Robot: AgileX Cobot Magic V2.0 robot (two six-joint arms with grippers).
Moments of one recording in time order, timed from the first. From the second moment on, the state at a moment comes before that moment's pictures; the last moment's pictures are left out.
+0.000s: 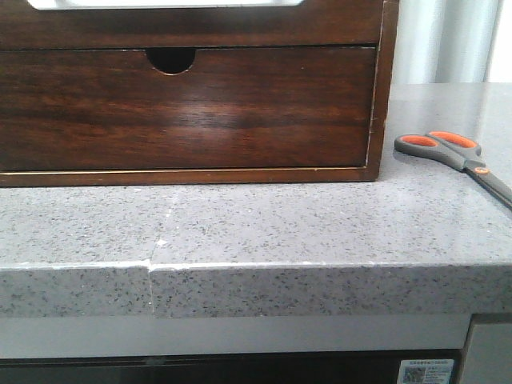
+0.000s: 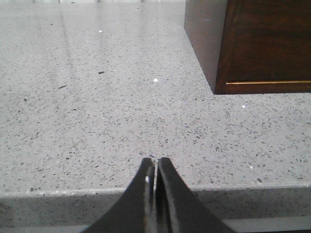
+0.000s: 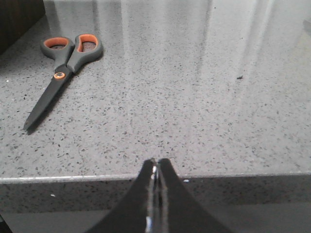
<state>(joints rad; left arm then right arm) -0.06 0.00 0.00 0.04 0.32 -0.01 -0.14 -0.01 0.01 0.02 0.33 -0.10</state>
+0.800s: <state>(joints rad) -0.06 0.00 0.00 0.19 0.26 -0.01 -0.14 -0.01 0.01 0.03 0.33 -0.10</state>
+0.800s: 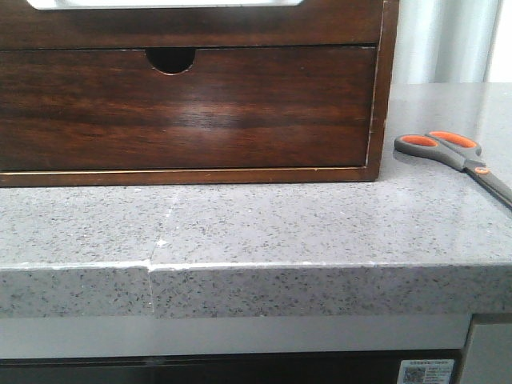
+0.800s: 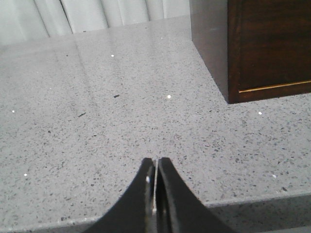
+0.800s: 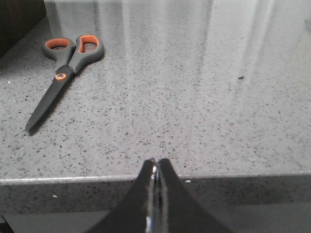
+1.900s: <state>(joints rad) -0.06 0.00 -0.13 0.09 0.05 -0.01 -0.14 -0.01 -0.03 0.11 0.12 -0.10</state>
